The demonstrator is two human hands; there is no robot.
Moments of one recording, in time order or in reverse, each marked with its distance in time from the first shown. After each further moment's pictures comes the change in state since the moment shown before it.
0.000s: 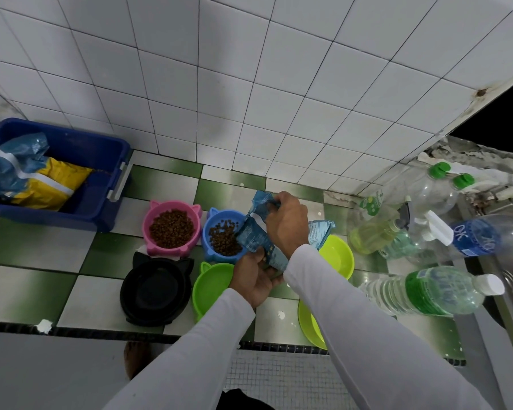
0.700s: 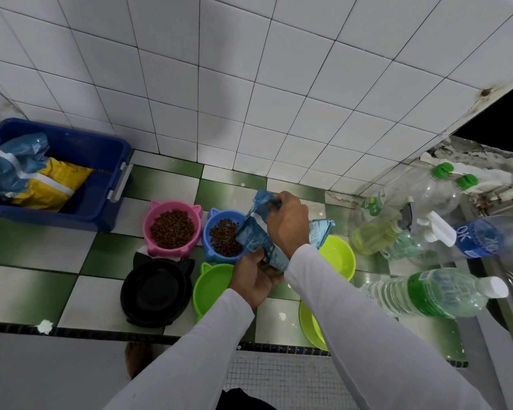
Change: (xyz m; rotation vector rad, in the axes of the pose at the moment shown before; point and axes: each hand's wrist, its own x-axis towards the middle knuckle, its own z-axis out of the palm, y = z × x) left_hand 0.001 0.003 0.001 -0.064 0.020 -0.006; right_hand 0.005 0.000 0.004 0.006 0.018 0.006
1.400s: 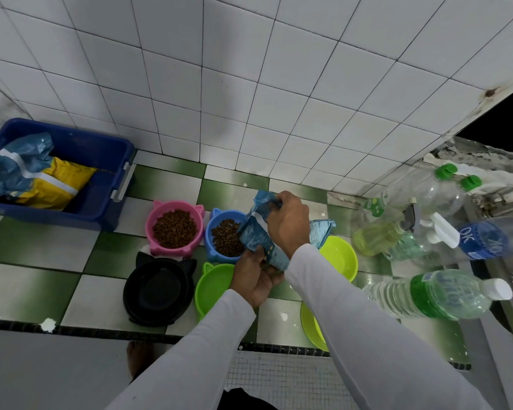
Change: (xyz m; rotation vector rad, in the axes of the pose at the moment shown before) left_hand 0.008 -0.002 -0.005 0.017 -0.015 0.068; right_hand 0.001 -0.002 0.003 -0.004 -0.008 0.008
